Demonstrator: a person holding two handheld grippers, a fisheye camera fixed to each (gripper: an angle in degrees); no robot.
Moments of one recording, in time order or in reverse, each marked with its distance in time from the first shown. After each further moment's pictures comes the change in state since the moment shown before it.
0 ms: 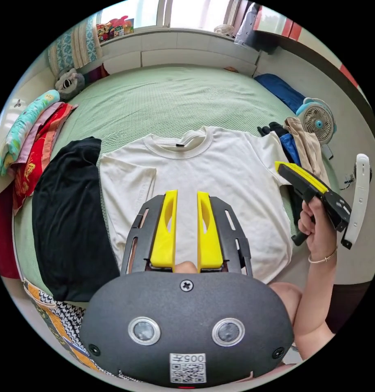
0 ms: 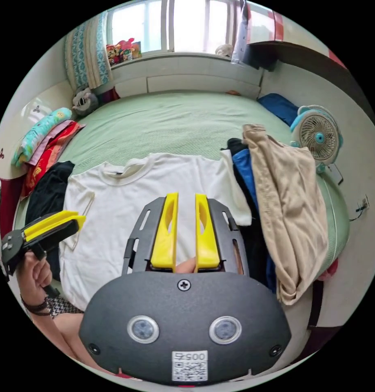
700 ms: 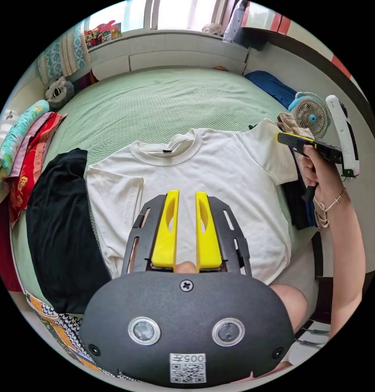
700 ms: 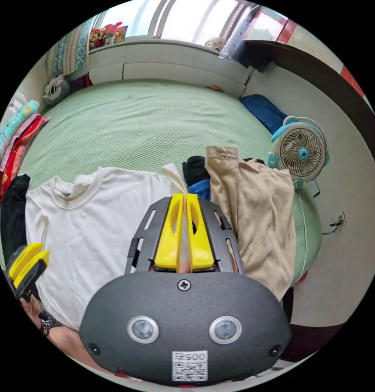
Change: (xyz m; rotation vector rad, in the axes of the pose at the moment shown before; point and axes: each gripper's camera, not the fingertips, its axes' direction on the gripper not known) left arm 0.015 0.009 0.016 0.018 0.057 0.064; right arm -0.022 -0.084 0.024 -0.098 0.089 -0.064
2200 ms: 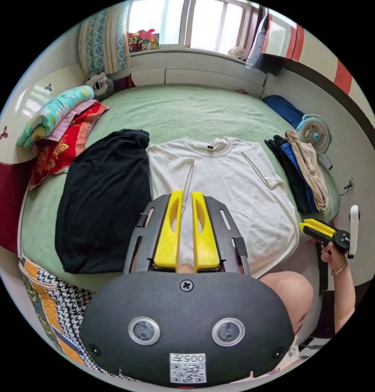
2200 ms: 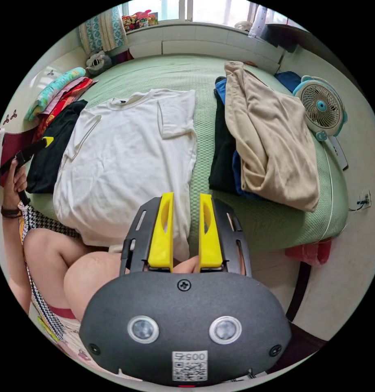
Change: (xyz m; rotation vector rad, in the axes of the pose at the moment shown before) left arm -0.067 0.138 -0.127 0.145 -0.157 -0.055; right arm 0.043 0.253 0.042 -0.165 -0.226 -0.109
